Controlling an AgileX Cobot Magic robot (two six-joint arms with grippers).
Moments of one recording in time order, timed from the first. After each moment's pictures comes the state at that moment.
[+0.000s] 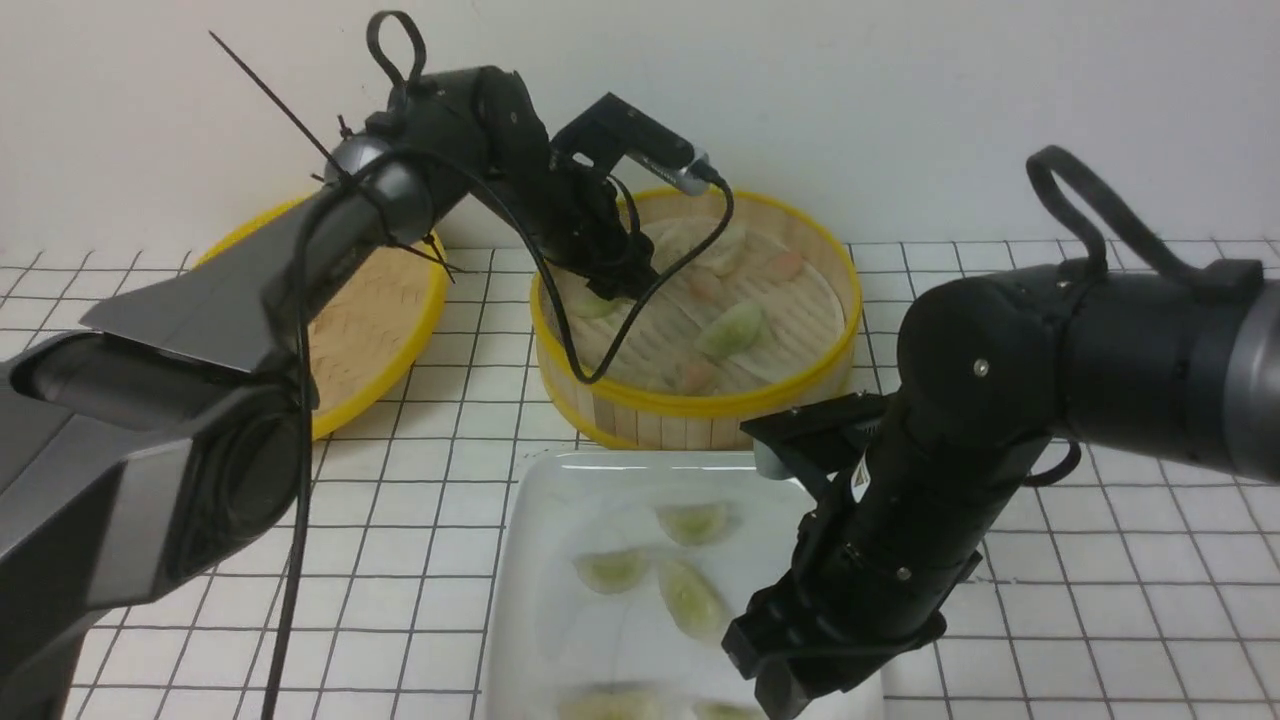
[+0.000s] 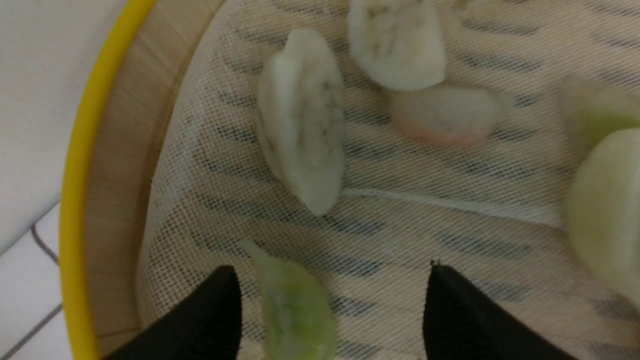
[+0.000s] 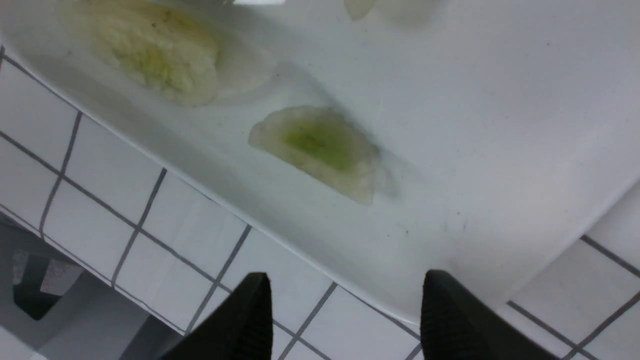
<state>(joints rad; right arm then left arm) 0.65 1.72 -1.15 0.32 1.09 0.01 -0.31 2.49 -2.30 -0.27 0.84 0.58</state>
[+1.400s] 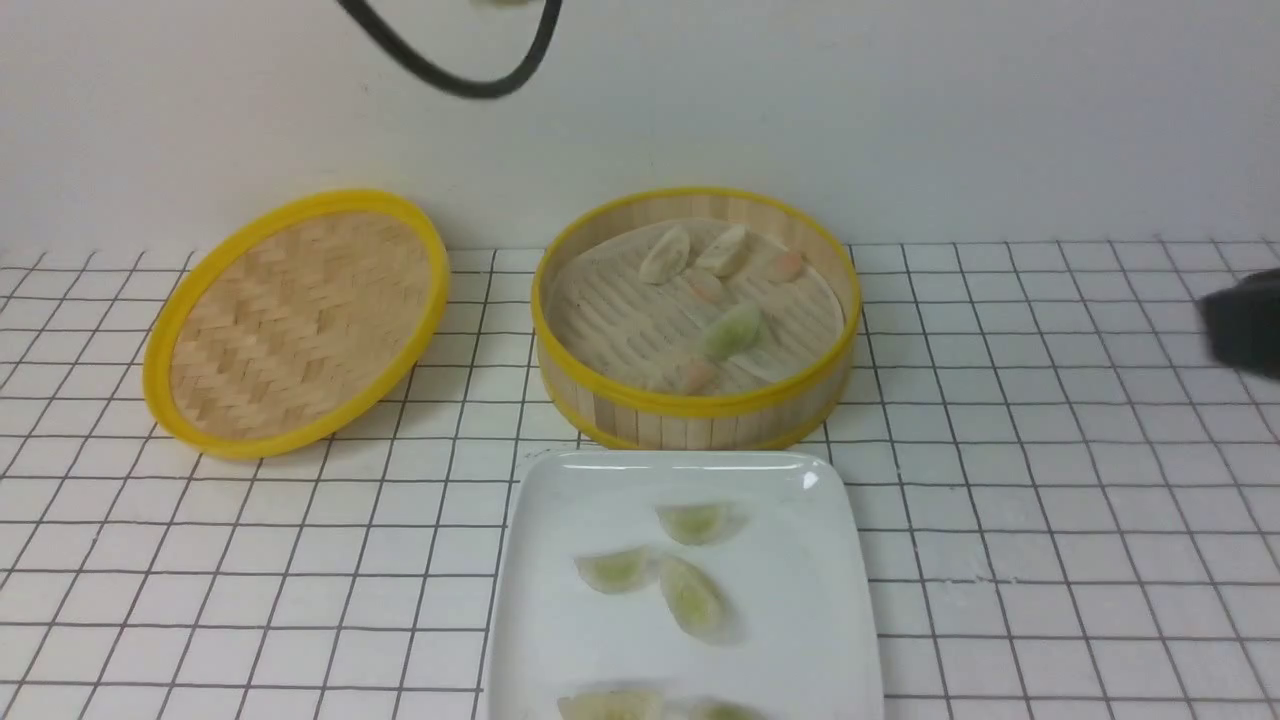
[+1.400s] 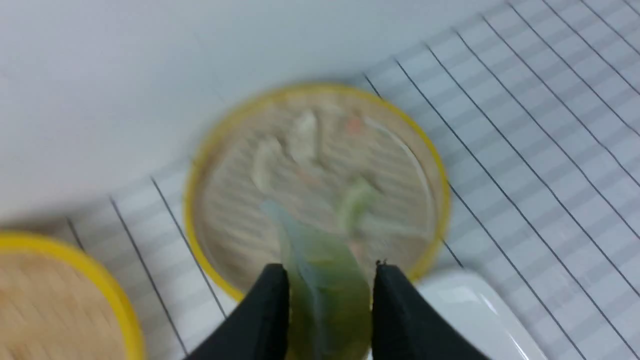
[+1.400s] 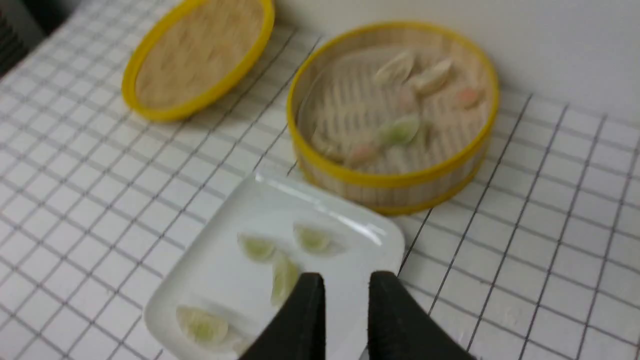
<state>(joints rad) 0.65 0.76 -1.14 -0.11 1.06 0.29 -0.39 1.77 -2.09 -0.23 1.25 0.14</state>
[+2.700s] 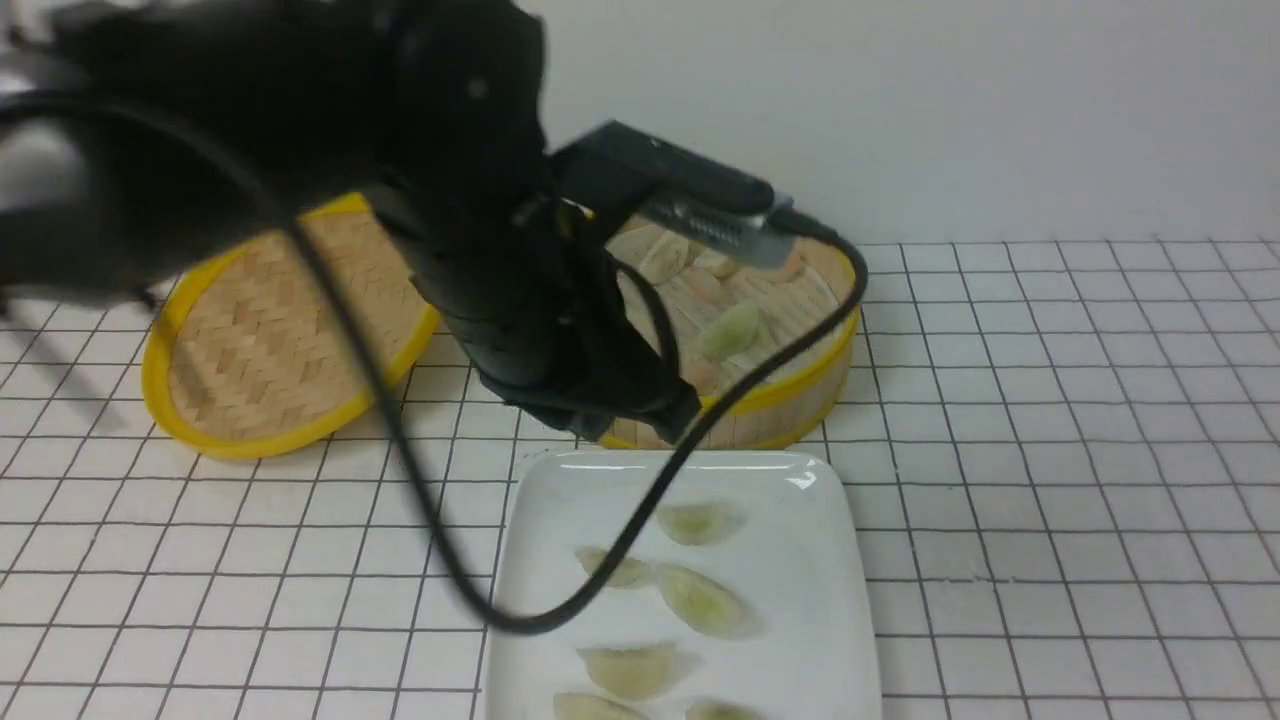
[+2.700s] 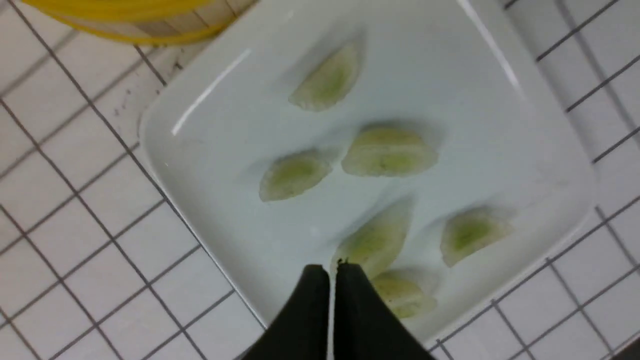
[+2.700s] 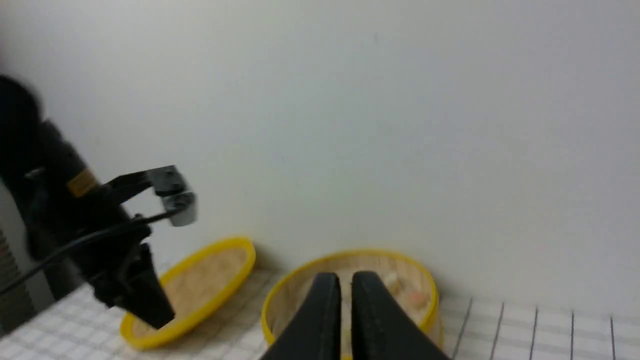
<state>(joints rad) 0.65 0.02 -0.60 -0.42 0.63 0.53 -0.64 1.51 -1.43 -0.05 1.06 -0.02</state>
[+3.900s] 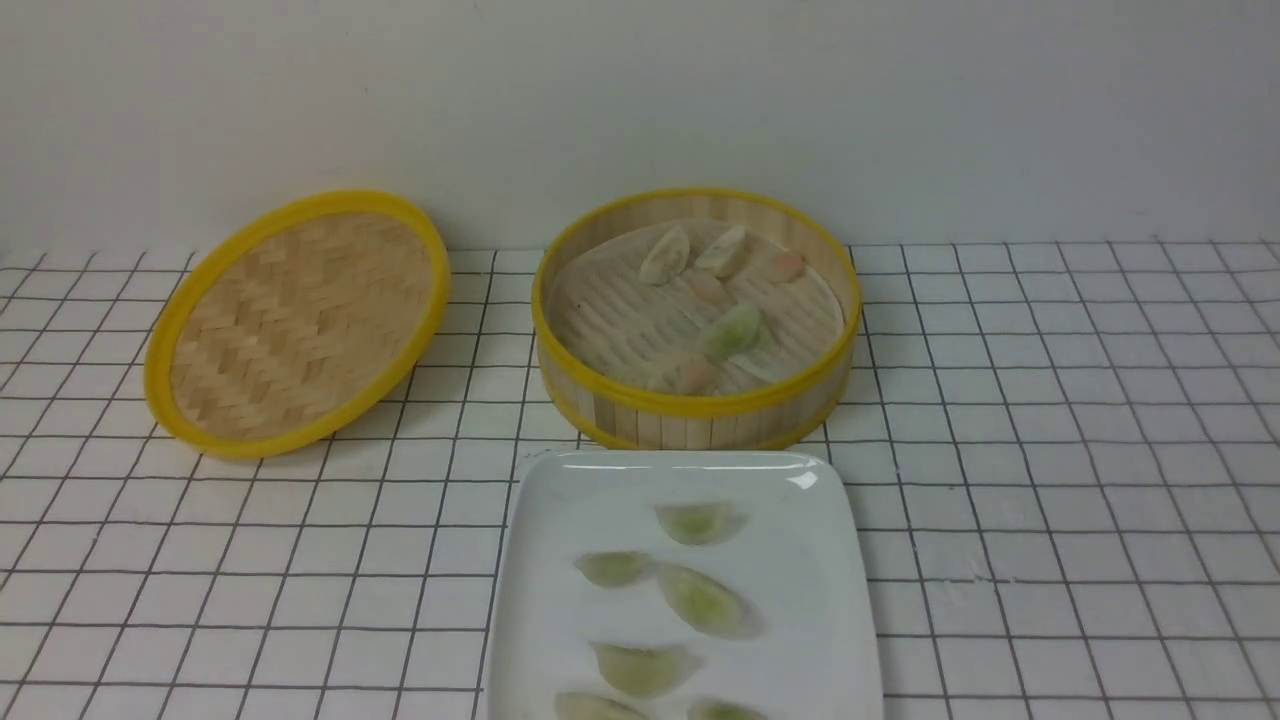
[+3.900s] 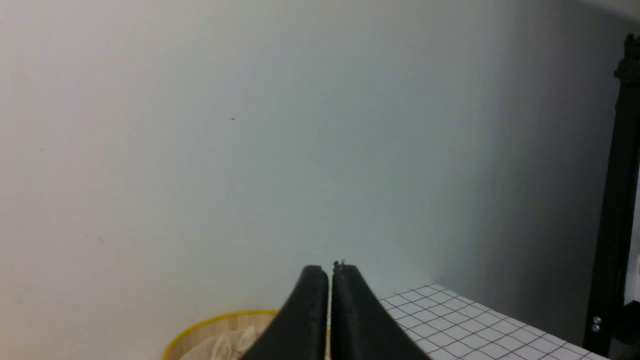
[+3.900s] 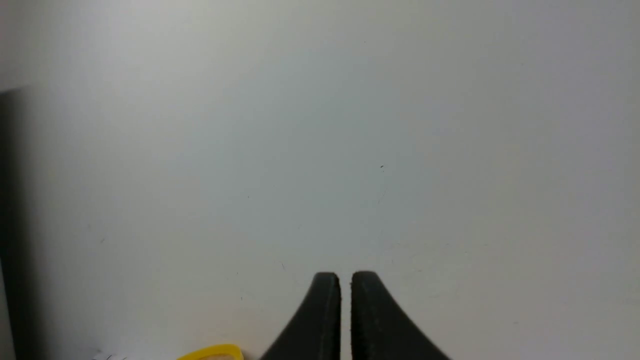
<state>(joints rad) 0.65 -0.02 -0.47 -0.73 0.41 0.77 -0.64 -0.02 -0.50 -0.01 0.36 -0.07</state>
